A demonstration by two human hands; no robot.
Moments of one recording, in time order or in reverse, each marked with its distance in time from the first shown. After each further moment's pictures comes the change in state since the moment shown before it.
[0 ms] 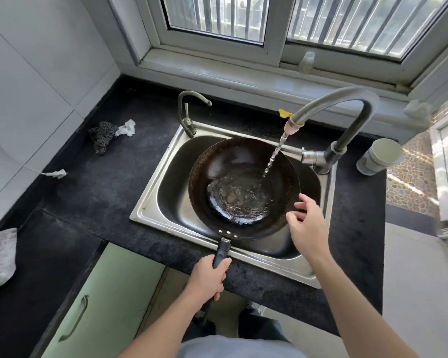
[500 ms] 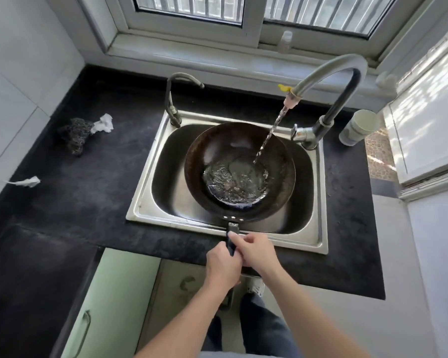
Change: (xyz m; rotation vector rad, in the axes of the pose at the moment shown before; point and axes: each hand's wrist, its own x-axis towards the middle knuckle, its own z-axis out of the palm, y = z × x) left_hand 0.003 -0.010 -0.007 0.261 0.070 0.142; right_hand -0.095 -0.003 0.123 0.087 -0.280 0.407
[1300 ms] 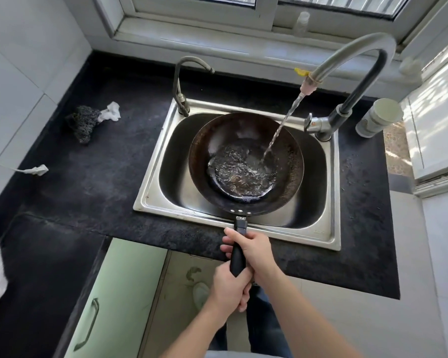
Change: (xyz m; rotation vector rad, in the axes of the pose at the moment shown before) left_hand -0.042 -0.033 0.000 -0.525 -0.222 -0.114; right_hand -0.009 0.000 0.031 0.670 -0.104 0.130
